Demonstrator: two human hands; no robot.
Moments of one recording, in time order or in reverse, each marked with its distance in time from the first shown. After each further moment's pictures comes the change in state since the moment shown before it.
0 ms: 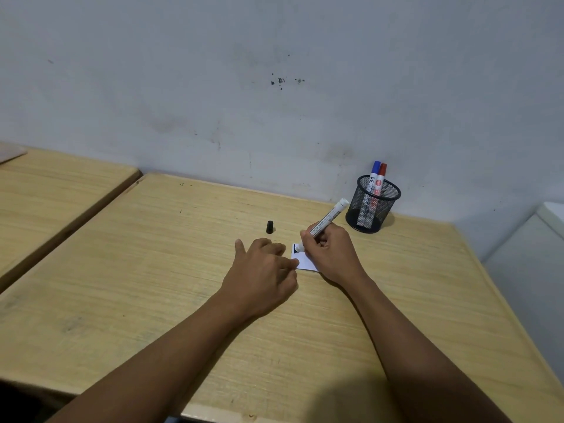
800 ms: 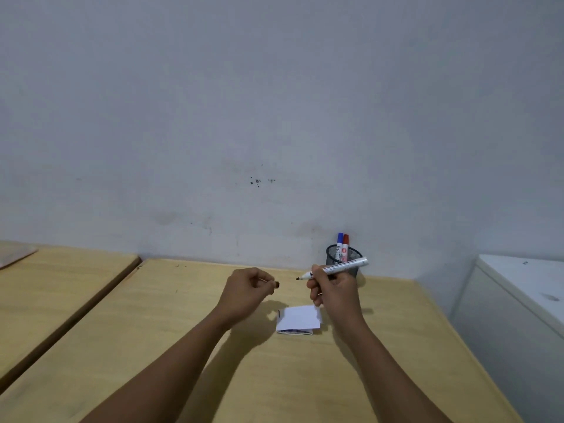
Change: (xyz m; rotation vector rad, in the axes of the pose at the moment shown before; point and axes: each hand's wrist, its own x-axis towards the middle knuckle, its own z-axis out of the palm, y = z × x) left_hand 0.049 0.002 -0.062 -0.796 0.143 -0.264; right_hand -0.020 -0.055 -0.051 0.586 0.291 0.130
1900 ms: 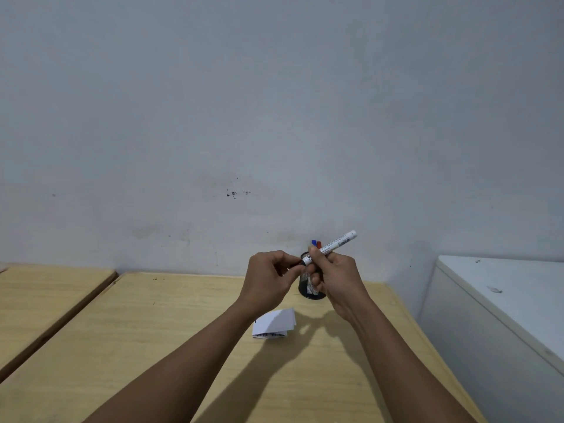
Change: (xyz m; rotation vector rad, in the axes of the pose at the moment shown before) left_hand -0.017 0.090 0.057 -0.072 0.049 0.438; right_hand -0.003 -0.067 -0.044 0.074 -0.080 0.042
